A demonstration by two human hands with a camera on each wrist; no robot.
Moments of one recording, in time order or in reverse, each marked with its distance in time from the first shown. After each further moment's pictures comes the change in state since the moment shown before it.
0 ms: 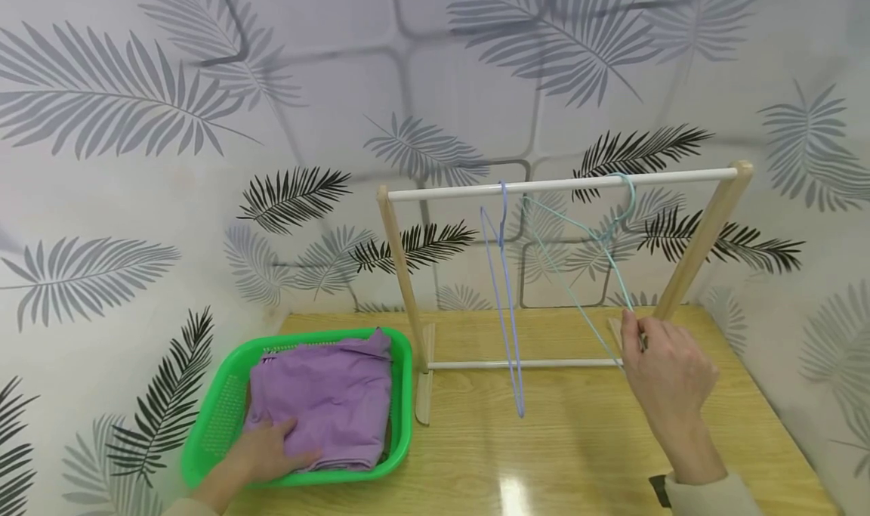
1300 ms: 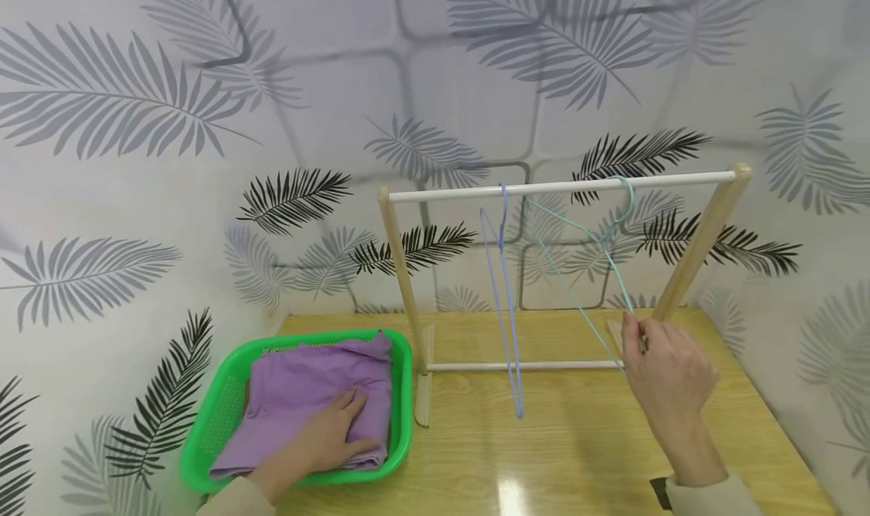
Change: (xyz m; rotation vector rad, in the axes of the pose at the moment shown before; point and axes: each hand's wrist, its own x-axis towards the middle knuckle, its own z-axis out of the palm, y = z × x) left_hand 0.029 0.080 0.010 -0.080 0.061 0.280; right_hand 0.001 0.001 -0.001 -0.013 0.008 -0.010
